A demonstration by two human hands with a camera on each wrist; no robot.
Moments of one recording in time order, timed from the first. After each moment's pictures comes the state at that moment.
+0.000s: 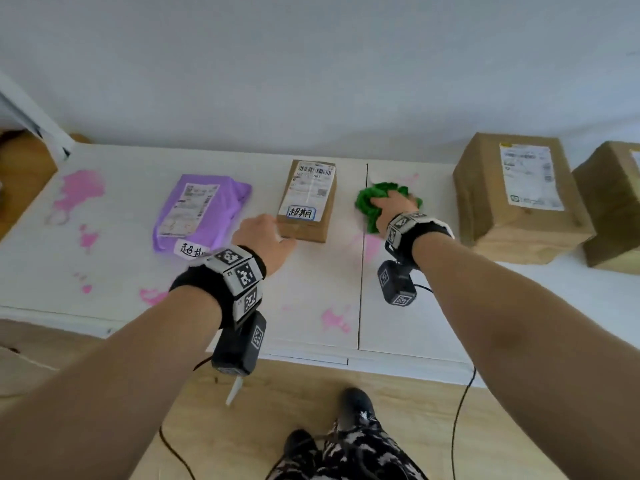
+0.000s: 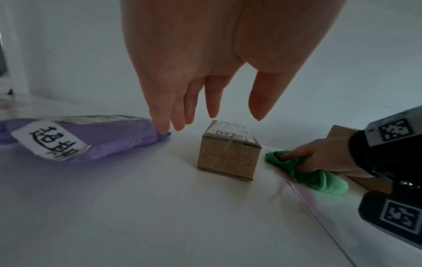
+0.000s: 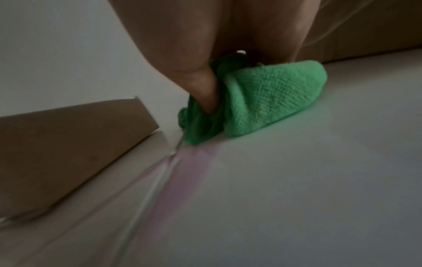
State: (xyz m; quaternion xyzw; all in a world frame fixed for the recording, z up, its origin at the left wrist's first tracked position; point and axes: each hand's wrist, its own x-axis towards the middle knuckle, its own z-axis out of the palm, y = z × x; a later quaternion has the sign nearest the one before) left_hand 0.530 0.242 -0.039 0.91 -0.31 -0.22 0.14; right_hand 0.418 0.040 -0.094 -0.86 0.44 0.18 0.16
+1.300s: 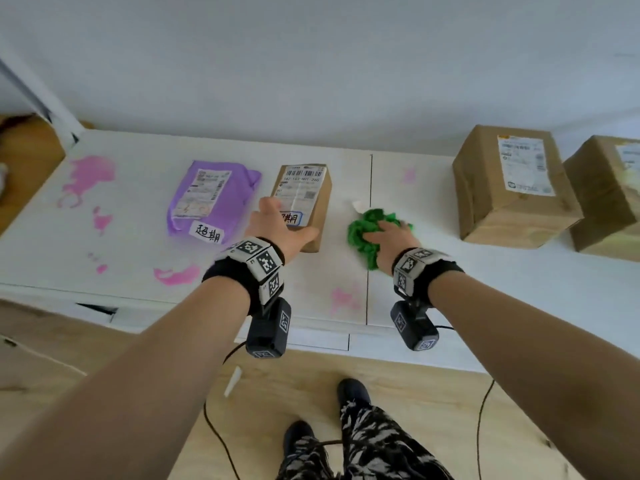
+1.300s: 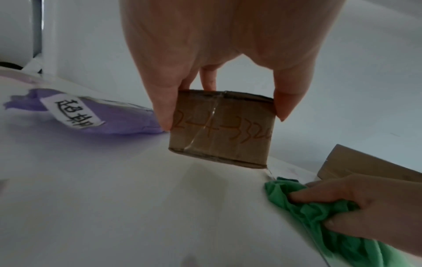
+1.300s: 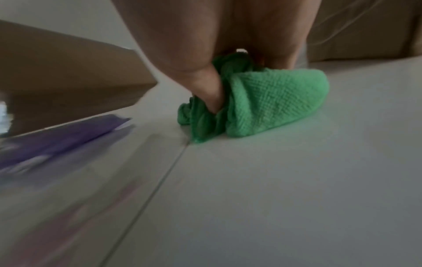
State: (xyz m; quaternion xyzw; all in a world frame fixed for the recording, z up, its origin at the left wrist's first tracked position) left_hand 0.518 0.264 -0.046 0.90 -0.26 -0.21 0.29; right_hand 0.372 0.131 -0.086 -0.89 0.38 0.21 0.15
